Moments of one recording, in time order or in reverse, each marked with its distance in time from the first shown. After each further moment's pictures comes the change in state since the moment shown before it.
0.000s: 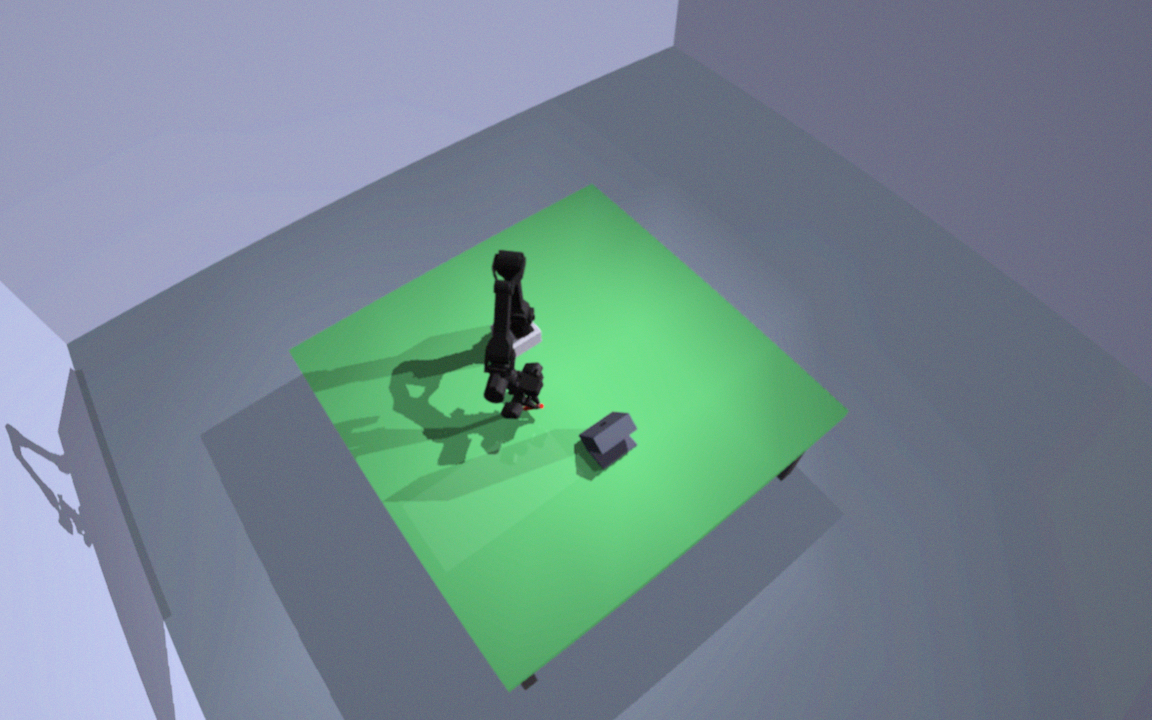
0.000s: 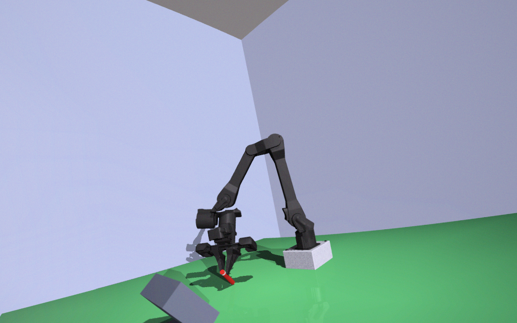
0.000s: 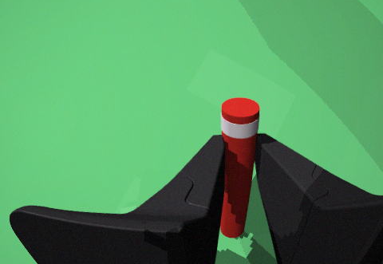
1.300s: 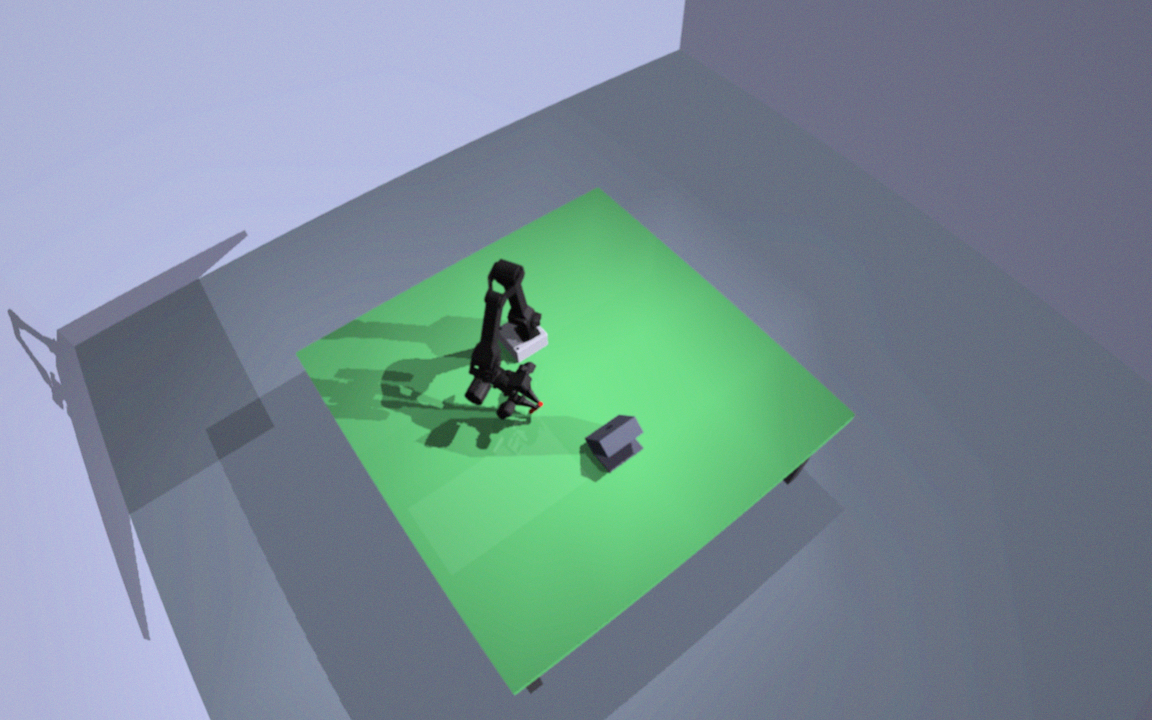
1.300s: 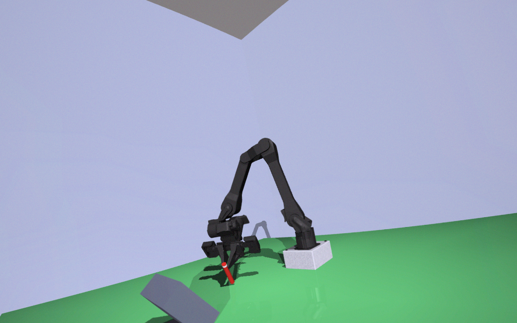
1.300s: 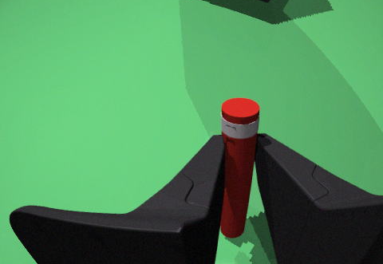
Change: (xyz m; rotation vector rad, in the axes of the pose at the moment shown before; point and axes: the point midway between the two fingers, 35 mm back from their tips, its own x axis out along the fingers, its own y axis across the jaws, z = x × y) arm -0.019 0.000 -0.019 -0.011 -0.335 -0.007
